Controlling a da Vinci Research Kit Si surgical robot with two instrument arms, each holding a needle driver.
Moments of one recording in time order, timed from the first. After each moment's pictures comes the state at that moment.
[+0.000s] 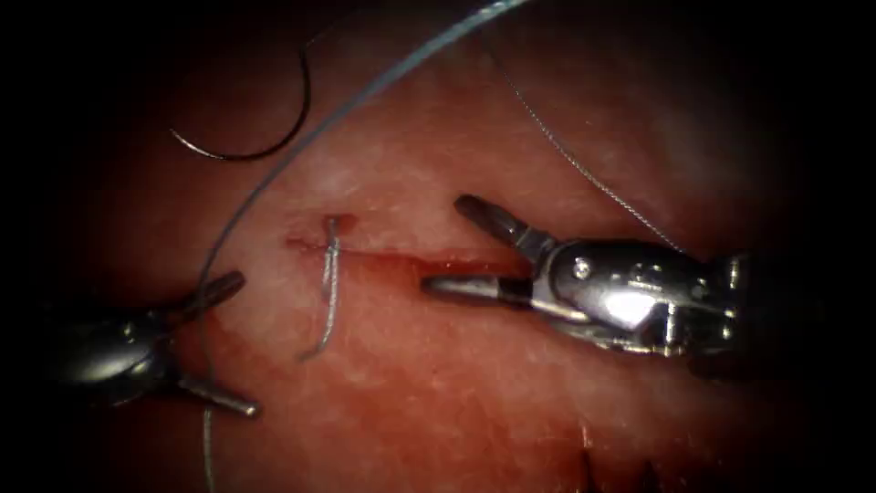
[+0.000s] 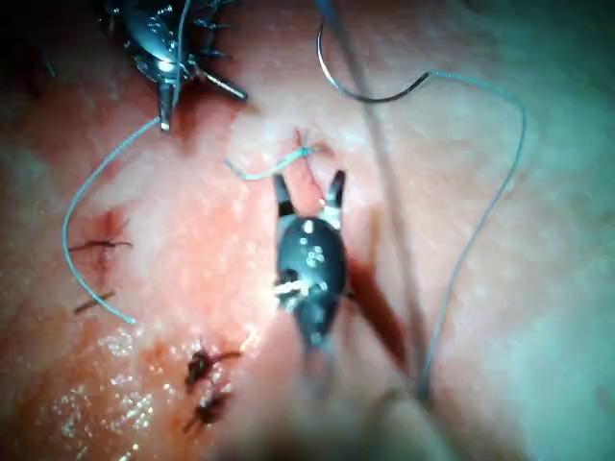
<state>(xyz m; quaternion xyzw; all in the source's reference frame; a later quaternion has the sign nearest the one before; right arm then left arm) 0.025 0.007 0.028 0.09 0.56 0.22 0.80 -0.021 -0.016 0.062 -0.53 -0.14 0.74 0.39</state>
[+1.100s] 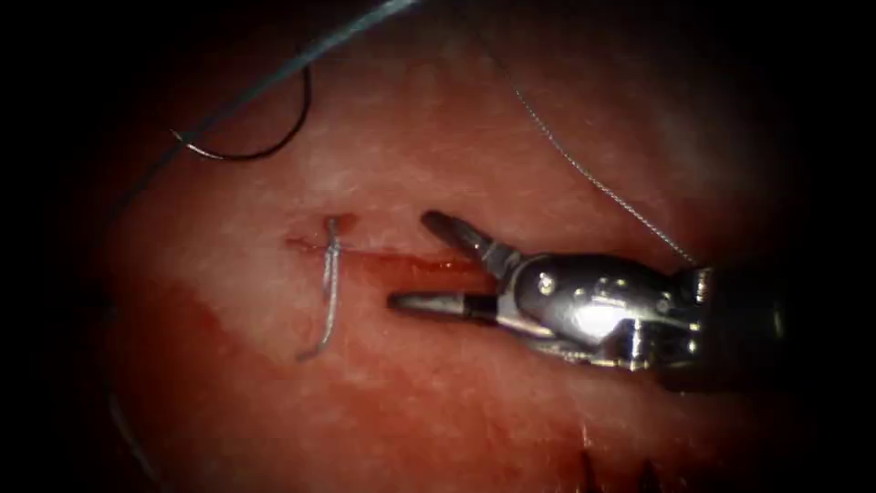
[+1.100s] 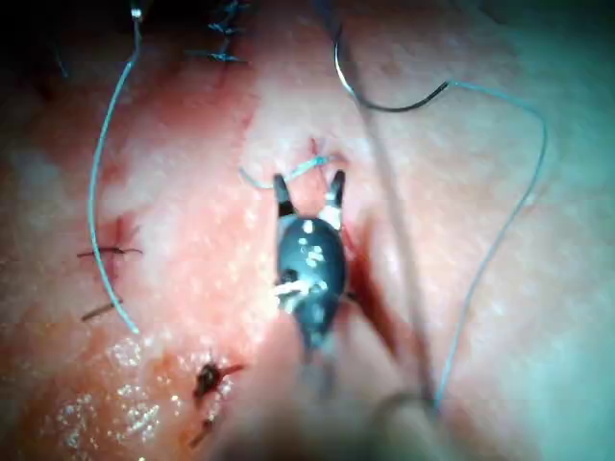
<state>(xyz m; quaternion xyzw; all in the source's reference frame) 0.027 0.006 0.028 0.11 0.56 0.20 0.80 -0.014 -0.008 0.055 -0.74 -0.41 0.49 0.19</state>
